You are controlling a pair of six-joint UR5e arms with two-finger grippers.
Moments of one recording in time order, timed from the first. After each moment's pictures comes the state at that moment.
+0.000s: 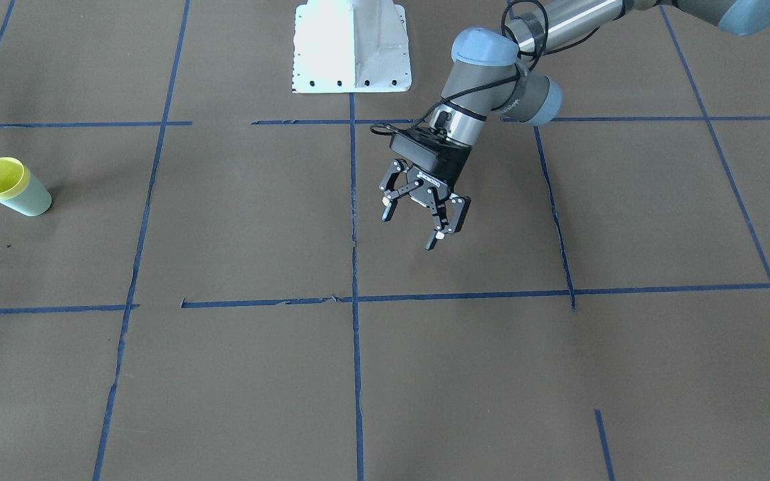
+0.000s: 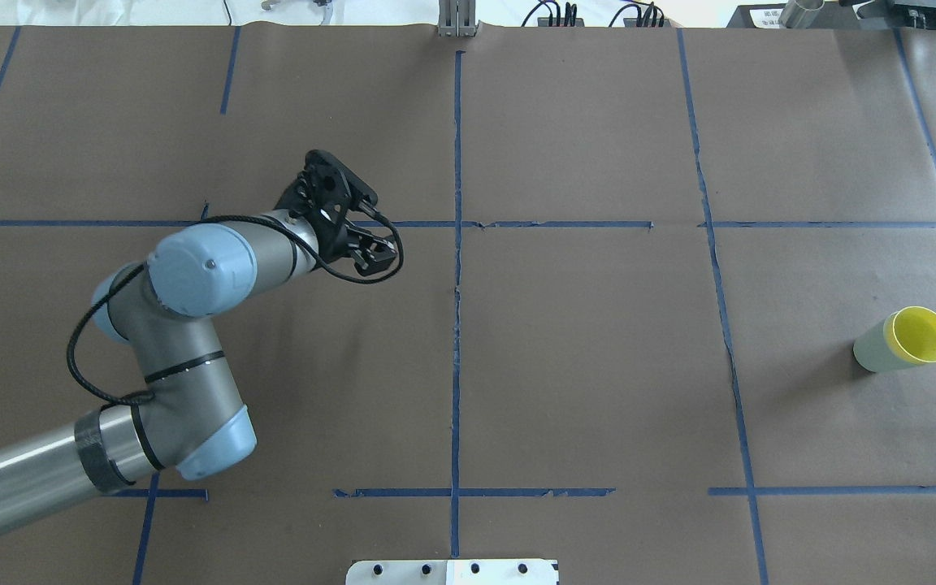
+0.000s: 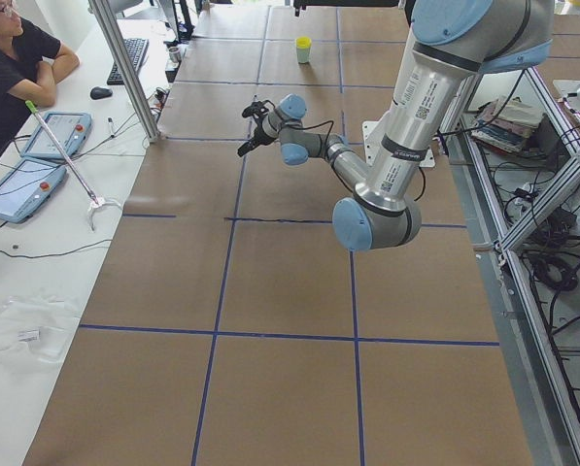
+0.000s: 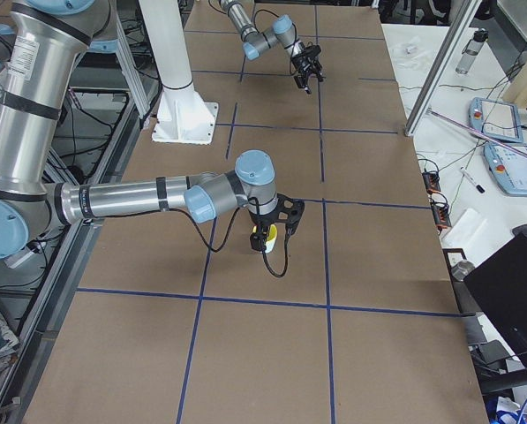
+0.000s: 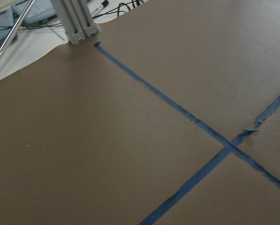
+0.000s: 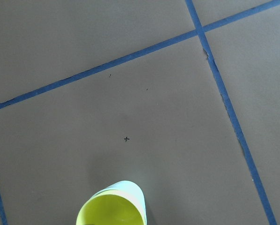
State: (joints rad) left arm -0.62 -2.05 -1.59 -2.16 -1.51 -0.58; right arm 1.31 -1.88 1.99 -1.24 2.30 0.81
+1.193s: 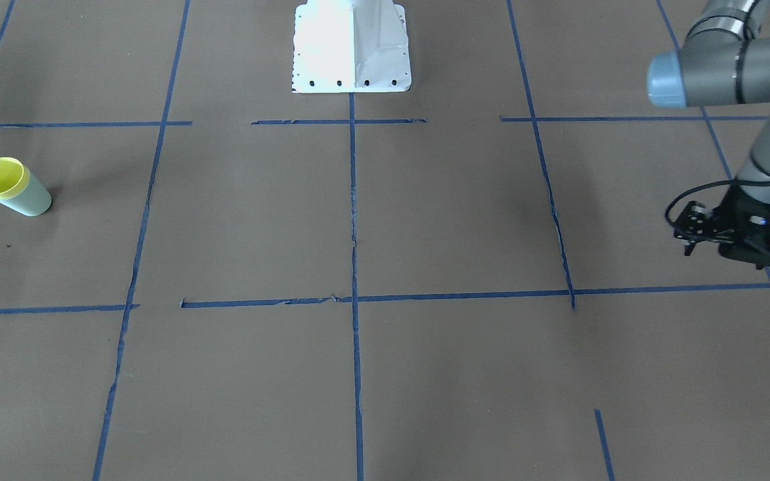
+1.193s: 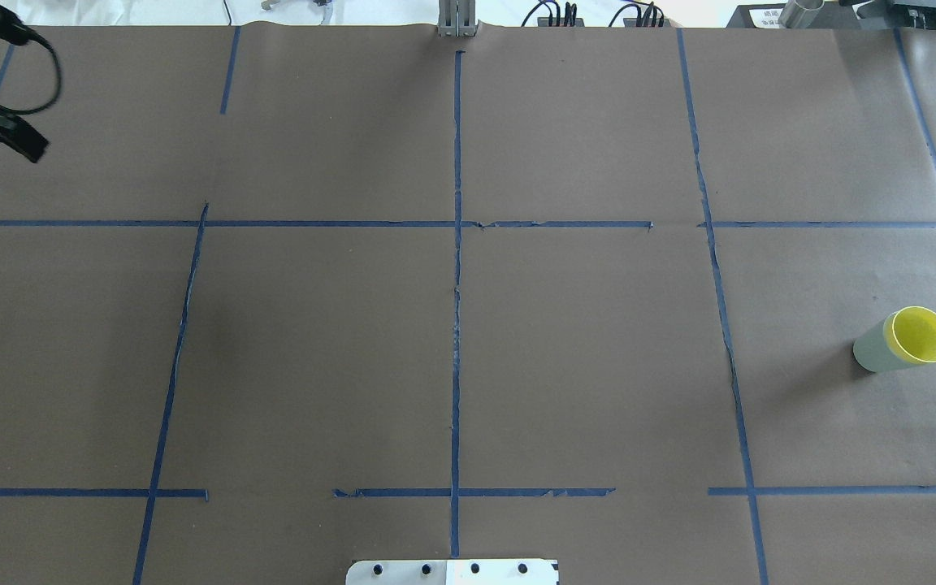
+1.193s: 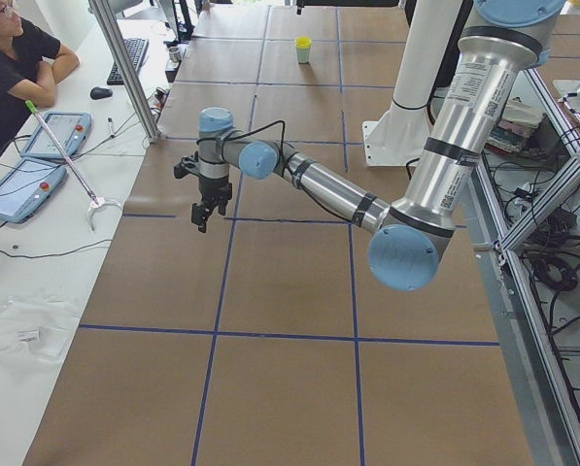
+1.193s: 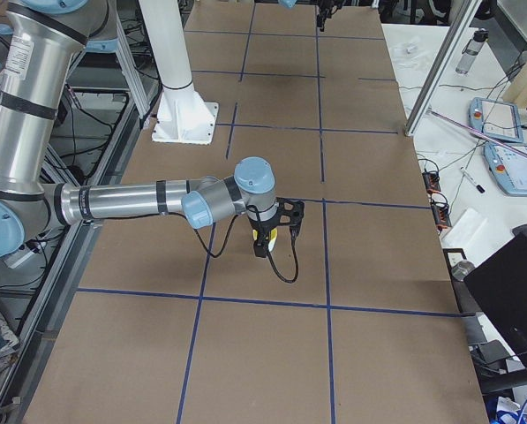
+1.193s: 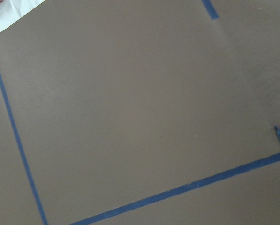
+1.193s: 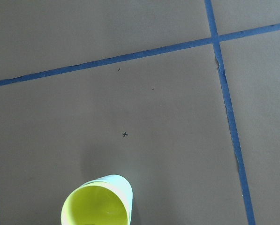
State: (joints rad) left arm -1.22 -1.87 -1.71 -1.51 -2.08 -0.10; right arm 1.35 -1.88 1.96 -1.26 2.34 0.58
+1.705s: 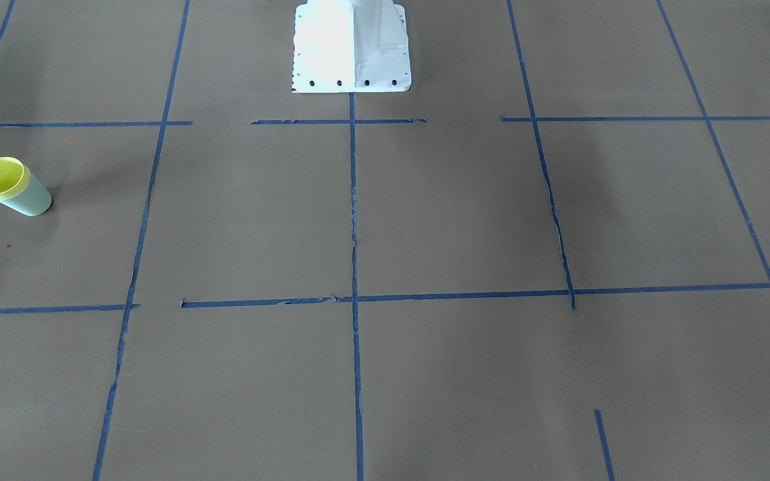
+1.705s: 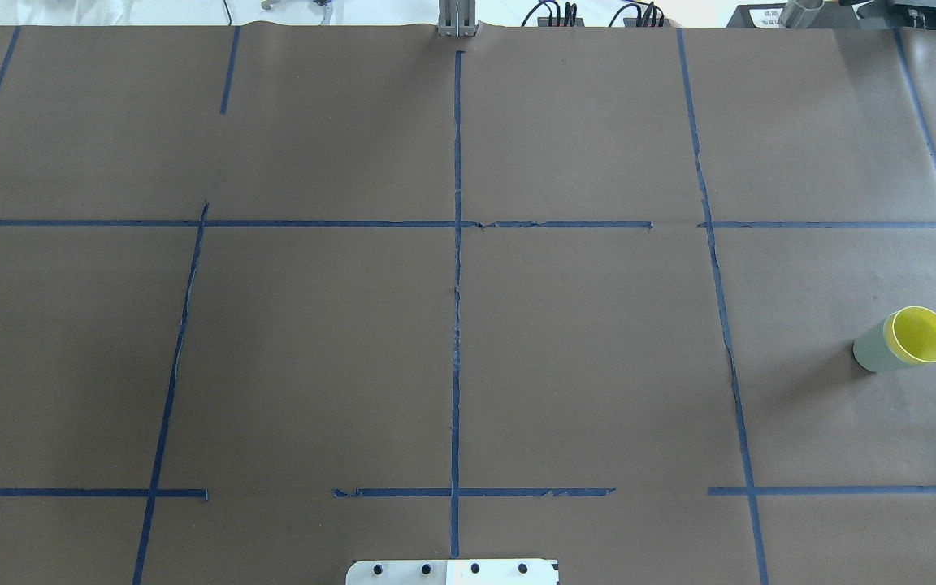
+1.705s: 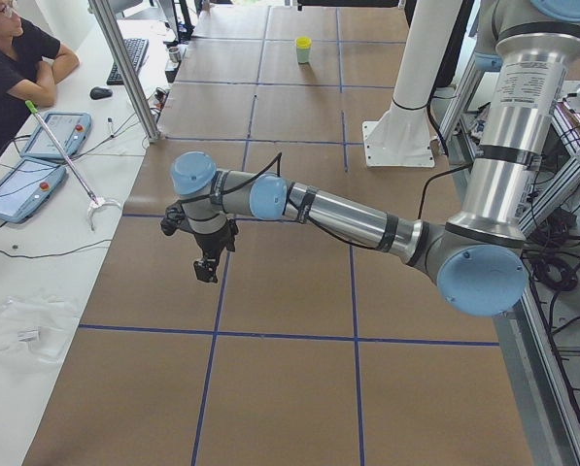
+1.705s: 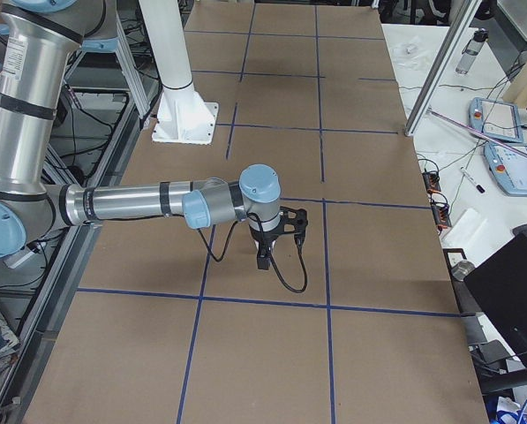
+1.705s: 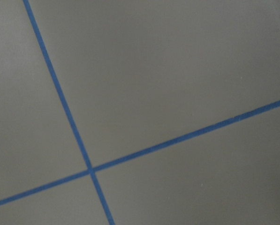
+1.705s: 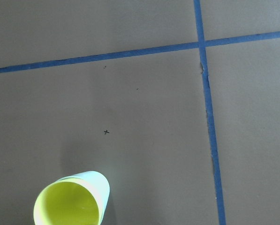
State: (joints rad) left arm -1.50 -1.70 -1.69 -1.34 -2.35 0.20; right arm 1.43 -1.85 1.94 -1.42 2.34 0.34
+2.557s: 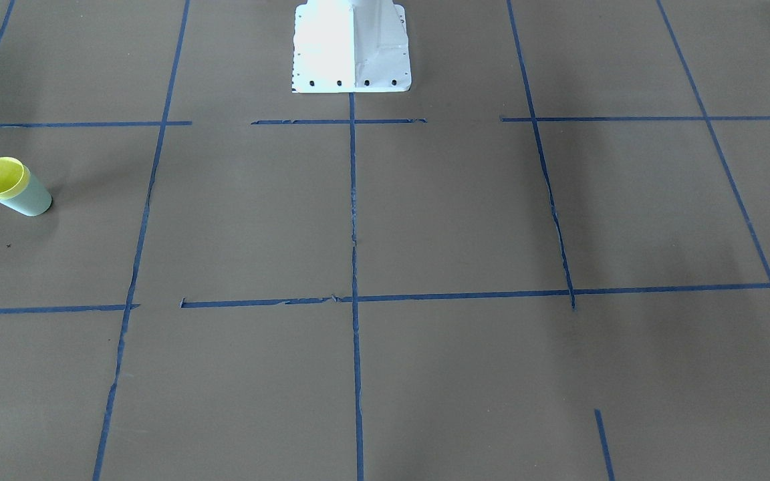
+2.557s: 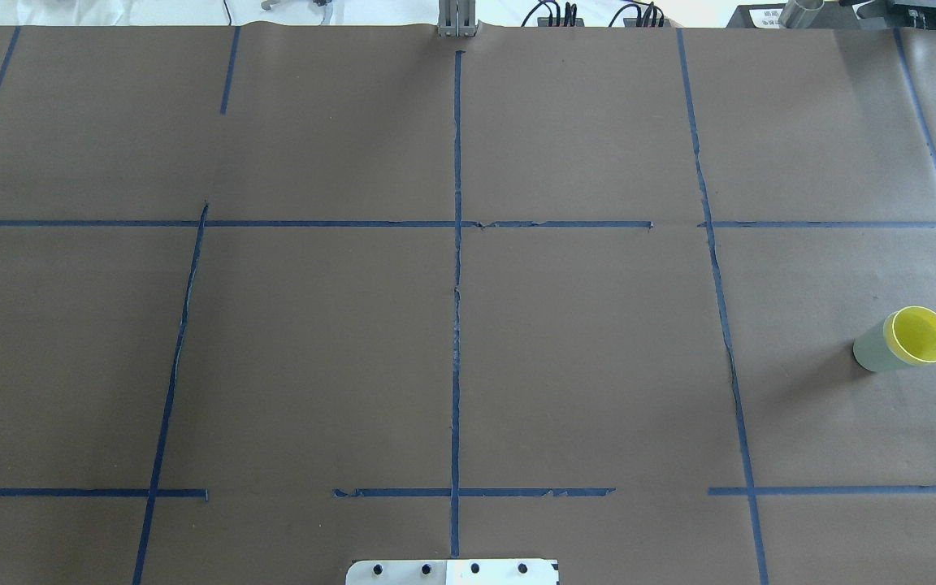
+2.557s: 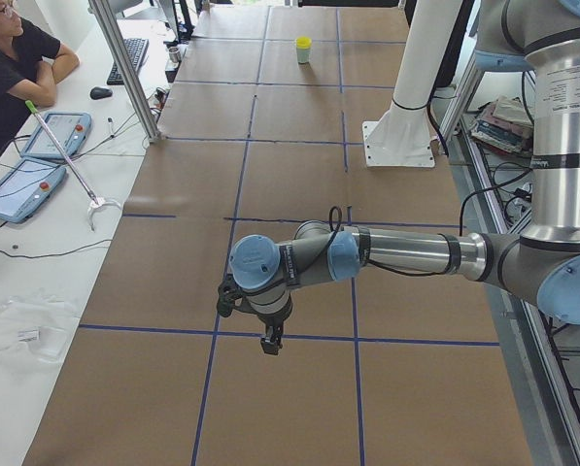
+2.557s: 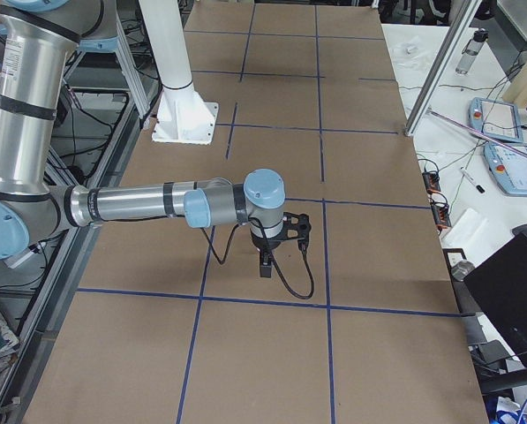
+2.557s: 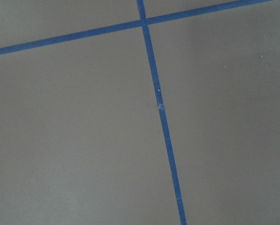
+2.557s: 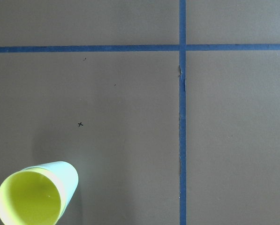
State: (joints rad) left arm -1.65 -1.46 -1.77 -1.29 -2.38 0.29; right arm 1.46 -1.82 1.93 -1.52 2.32 0.20
